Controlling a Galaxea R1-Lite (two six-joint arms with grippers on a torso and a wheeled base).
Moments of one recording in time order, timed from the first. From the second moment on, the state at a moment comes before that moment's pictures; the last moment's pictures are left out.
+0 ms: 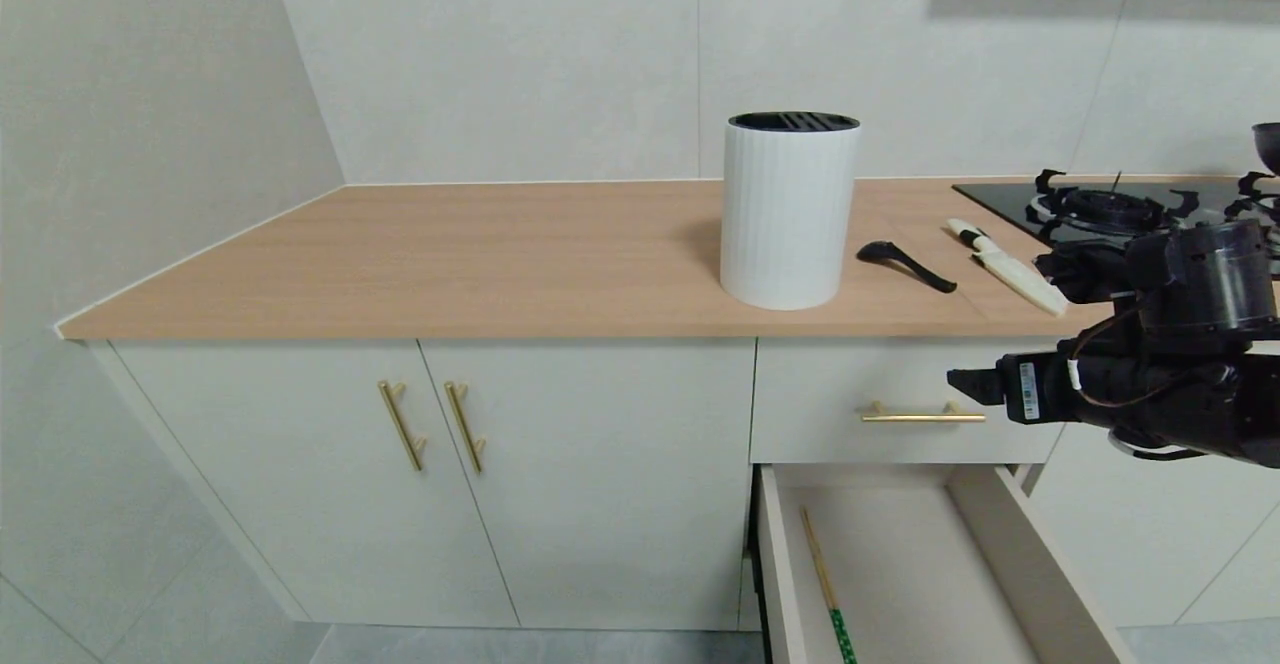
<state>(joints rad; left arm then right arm) 0.00 0.00 0.00 0.00 0.01 0.00 0.30 1.59 -0.86 -0.21 -0.25 0.08</state>
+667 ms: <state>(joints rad) 0.00 0.00 0.00 0.00 0.01 0.00 0.30 1.59 -0.86 -0.21 -0.25 0.08</state>
